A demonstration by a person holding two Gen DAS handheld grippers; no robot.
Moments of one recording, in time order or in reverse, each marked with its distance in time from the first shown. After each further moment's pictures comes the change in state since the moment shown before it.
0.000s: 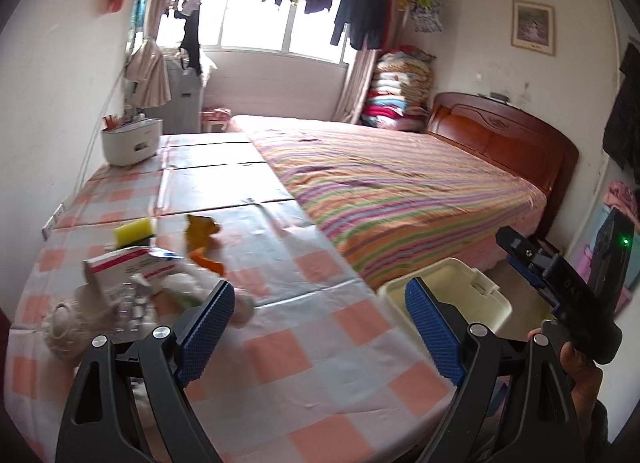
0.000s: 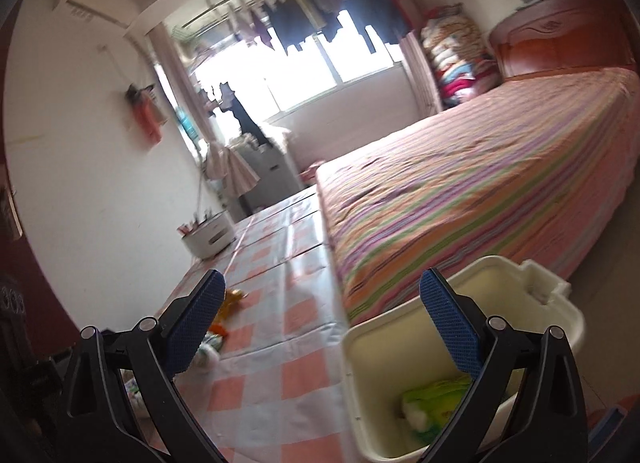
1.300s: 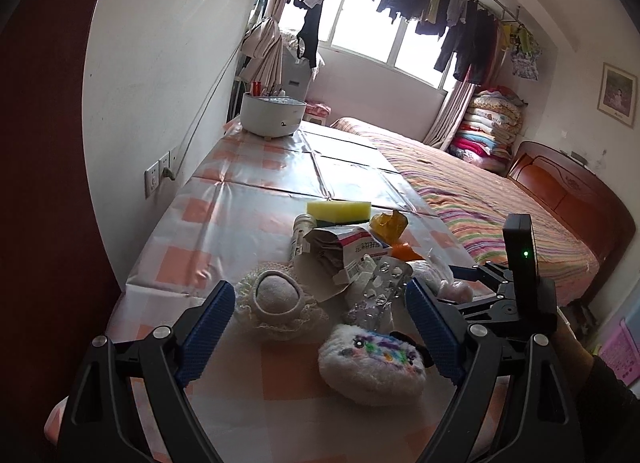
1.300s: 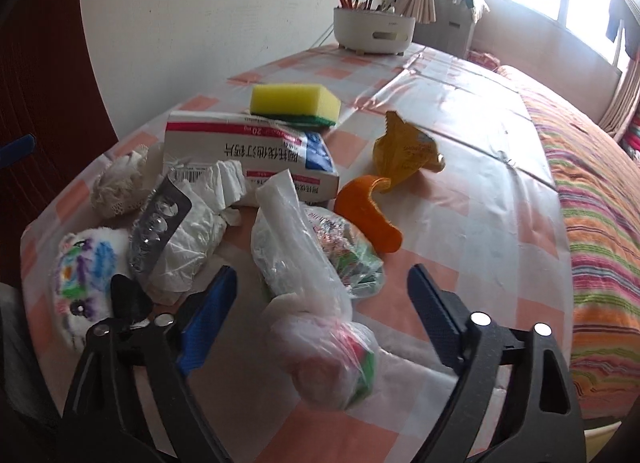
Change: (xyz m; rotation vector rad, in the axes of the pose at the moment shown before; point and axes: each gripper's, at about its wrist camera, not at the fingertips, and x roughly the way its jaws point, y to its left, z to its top) left arm -0.060 0.204 -0.038 -0.254 -0.019 0.212; right arm 0.230 0.198 -0.115 -0.709 0.662 0.264
